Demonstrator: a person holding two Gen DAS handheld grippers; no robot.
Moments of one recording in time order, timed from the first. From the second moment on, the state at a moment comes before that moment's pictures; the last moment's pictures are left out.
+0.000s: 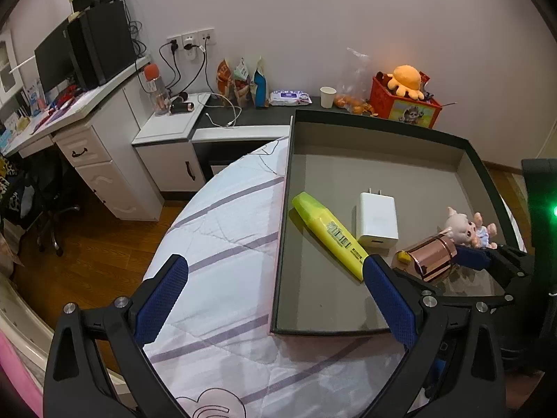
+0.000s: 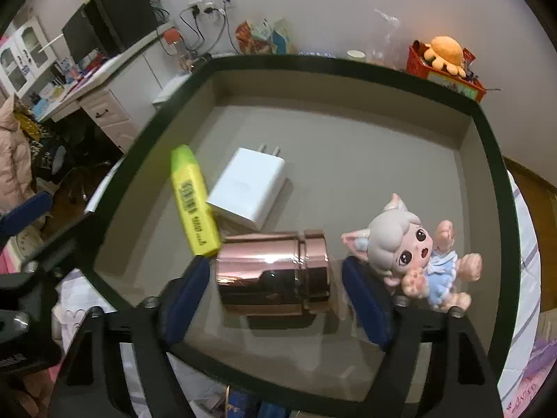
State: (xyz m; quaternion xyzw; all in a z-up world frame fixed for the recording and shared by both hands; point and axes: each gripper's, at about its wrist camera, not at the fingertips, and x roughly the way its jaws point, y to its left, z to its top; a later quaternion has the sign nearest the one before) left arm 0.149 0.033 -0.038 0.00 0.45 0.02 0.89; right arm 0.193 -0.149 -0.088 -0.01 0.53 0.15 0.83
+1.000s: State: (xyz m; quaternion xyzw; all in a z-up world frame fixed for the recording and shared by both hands) left arm 0.027 -0.025 -0.049 0.00 0.48 -0.04 0.88; right arm 0.059 -0.240 -0.043 0.08 0.45 0.07 0.89
